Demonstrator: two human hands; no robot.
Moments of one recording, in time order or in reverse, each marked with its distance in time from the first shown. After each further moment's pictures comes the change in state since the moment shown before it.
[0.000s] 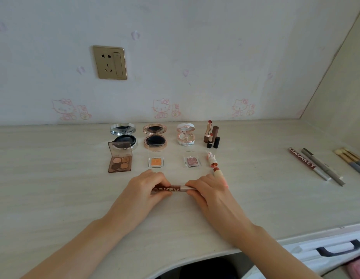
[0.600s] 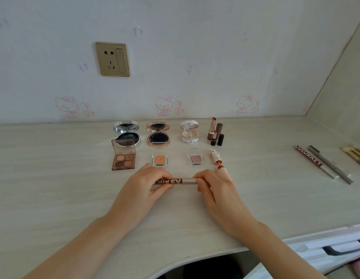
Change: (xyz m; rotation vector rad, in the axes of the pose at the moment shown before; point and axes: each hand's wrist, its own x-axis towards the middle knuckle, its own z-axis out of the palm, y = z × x) left_hand 0.001 0.002 -0.005 0.078 0.053 0.033; right_hand 0.003 -0.008 -0.008 0.197 -0.088 0.227
